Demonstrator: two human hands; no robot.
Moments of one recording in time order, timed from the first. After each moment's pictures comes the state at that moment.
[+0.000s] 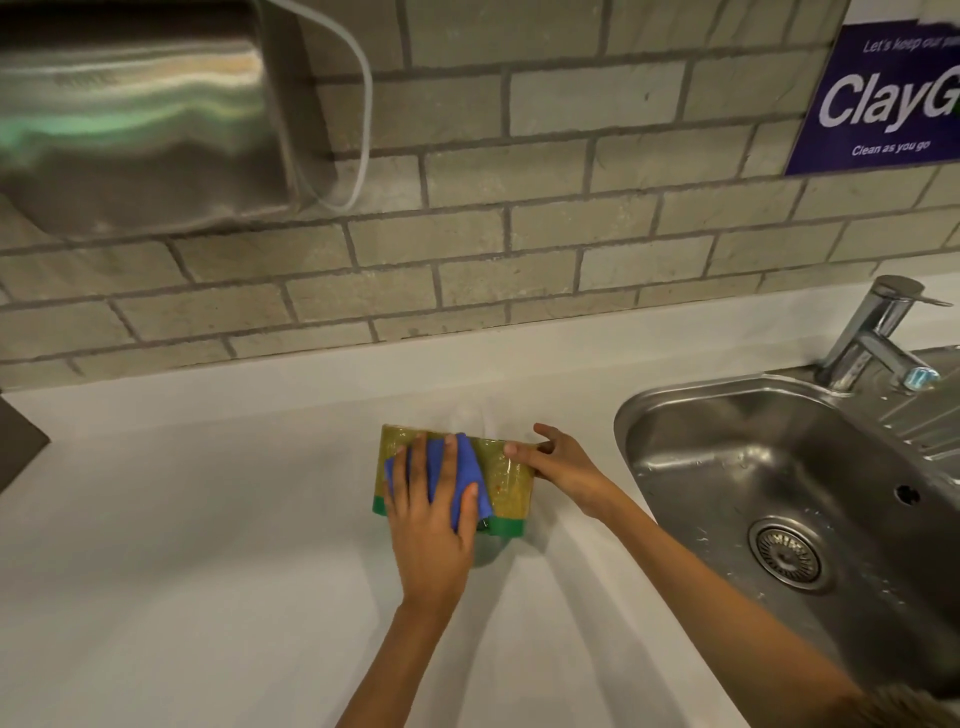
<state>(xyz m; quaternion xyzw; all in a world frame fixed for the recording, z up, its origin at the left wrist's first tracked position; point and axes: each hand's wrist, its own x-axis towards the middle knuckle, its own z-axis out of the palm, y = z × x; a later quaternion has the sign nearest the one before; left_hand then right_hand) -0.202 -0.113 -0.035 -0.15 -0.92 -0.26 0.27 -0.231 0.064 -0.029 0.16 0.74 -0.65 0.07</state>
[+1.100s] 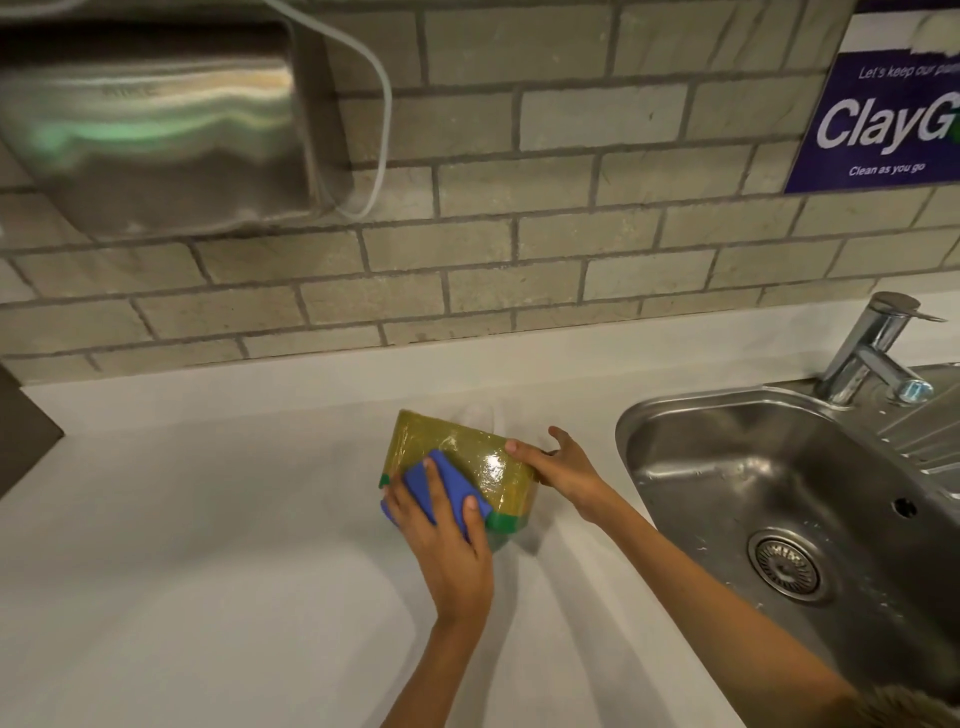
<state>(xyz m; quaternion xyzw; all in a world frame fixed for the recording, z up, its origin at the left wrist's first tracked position) -0.189 -0.091 -0.064 -0.04 -0.86 -0.45 0.25 -0.226 0.057 -0.020 0.20 0.74 -0.64 0.05</state>
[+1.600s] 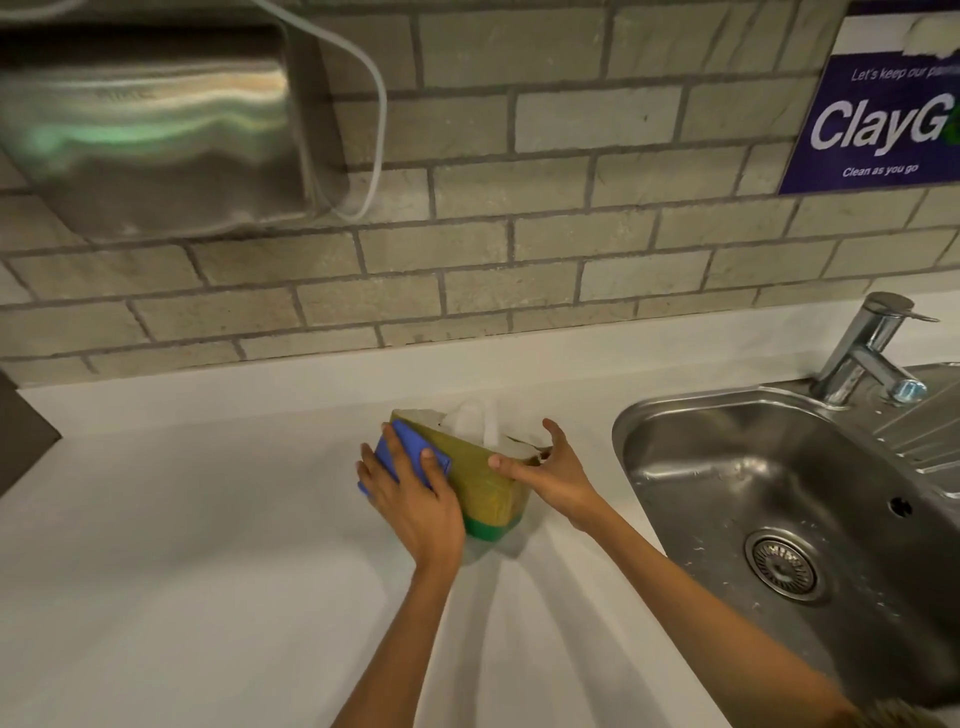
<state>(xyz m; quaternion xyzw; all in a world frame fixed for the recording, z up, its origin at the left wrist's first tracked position) -0.225 -0.096 -0.033 0.08 -0.84 -0.49 0.22 -0.216 0.048 -0.022 0.18 0.76 -0.63 0.00</state>
